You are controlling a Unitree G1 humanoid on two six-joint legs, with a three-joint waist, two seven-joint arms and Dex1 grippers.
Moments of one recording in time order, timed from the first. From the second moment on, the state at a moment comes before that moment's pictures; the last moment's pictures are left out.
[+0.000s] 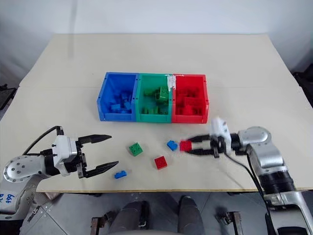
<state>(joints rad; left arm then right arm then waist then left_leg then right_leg) 0.04 0.71 0.19 -0.41 -0.48 0.20 -0.96 -0.51 -0.68 0.04 0.15 0.49 0.23 1.37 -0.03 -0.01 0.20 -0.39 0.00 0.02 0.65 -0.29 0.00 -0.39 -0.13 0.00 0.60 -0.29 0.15</state>
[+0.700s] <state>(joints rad) 0.02 0.66 0.22 -0.41 -0.52 0.29 -0.82 -0.90 -0.54 -0.02 0.67 0.28 0.03 1.14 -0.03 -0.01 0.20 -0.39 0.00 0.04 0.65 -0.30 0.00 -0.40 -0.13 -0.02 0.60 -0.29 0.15</state>
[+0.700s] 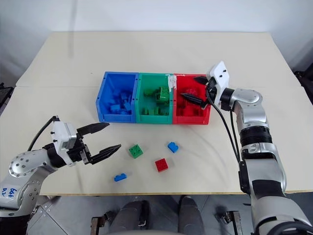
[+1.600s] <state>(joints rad) -0.23 0.65 0.01 -0.02 -0.39 0.01 -1.14 0.04 -0.81 -0.43 0.12 0.47 -0.08 1.34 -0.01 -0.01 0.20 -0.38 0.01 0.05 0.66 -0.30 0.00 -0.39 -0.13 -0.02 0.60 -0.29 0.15</state>
